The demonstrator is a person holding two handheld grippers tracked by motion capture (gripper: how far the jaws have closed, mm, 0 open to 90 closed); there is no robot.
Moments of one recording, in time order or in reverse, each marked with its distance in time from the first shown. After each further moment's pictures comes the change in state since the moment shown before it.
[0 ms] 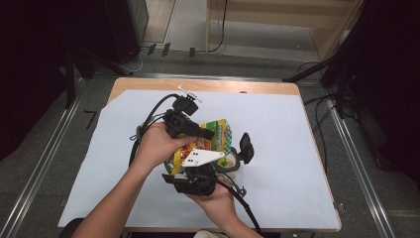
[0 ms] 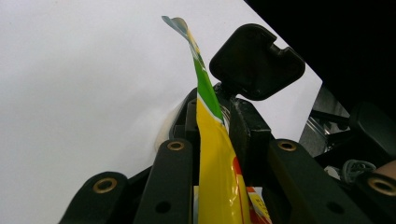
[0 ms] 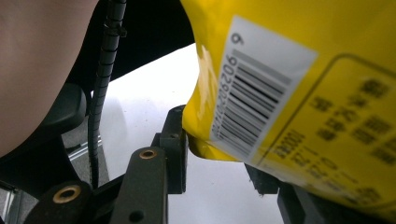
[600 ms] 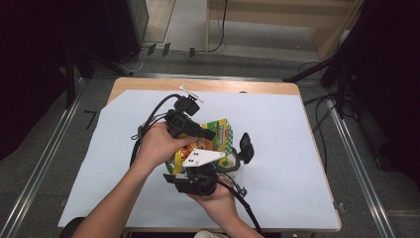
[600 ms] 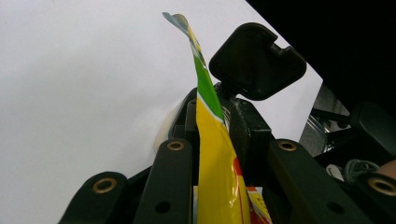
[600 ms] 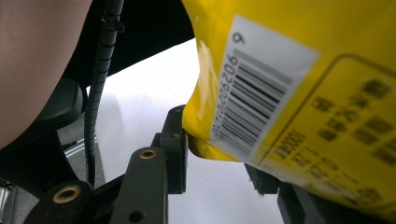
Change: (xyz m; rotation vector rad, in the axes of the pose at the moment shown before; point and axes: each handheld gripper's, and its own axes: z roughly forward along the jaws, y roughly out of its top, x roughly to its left) left arm -0.002 0.001 0.002 0.003 0.002 0.007; right arm -0.002 -0.001 -0.001 0.009 -0.012 -0.012
